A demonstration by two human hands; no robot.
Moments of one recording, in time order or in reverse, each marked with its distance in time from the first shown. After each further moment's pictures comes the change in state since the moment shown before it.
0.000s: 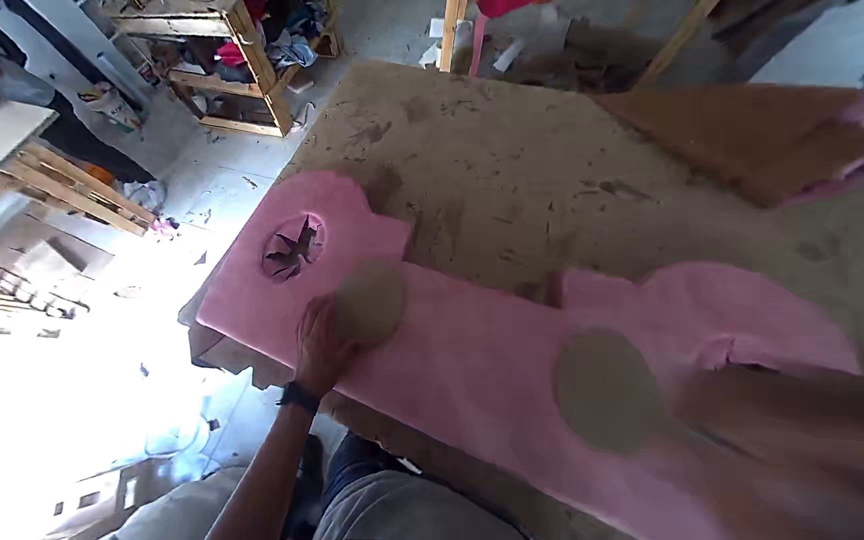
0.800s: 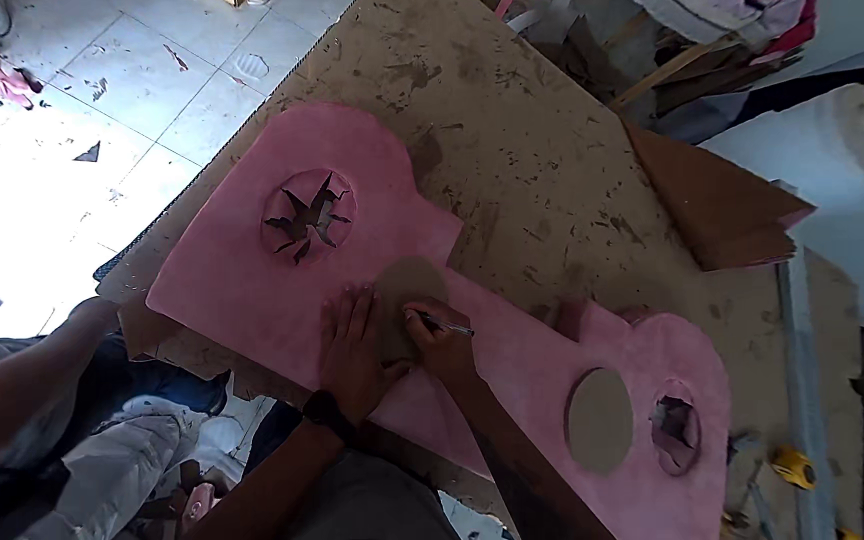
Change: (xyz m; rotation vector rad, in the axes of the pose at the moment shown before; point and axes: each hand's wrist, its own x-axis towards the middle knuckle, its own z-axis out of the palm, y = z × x) left_hand 0.027 -0.012 0.007 0.148 -0.213 0.020; right_hand 0.049 0.289 0.271 -0.298 -0.064 0.380
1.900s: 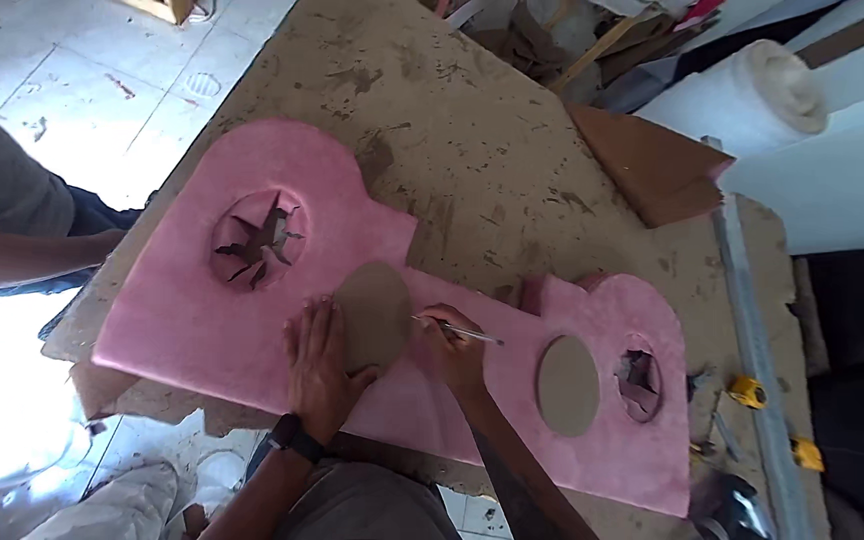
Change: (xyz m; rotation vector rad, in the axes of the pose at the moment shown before) left_hand 0.000 -0.001 -0.009 -0.063 0.089 0.042; right_hand -0.028 0.011 -0.058 0.175 0.228 0.050
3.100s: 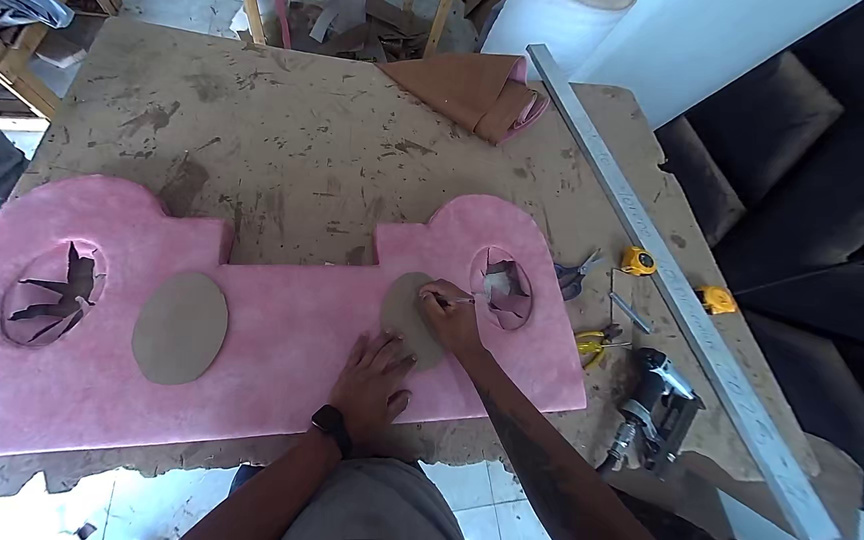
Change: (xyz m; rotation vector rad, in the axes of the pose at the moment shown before) left_hand -0.085 0.278 0.174 0.064 -0.561 0.776; right_hand -0.106 0.137 -0.304 -0.265 0.249 0.077
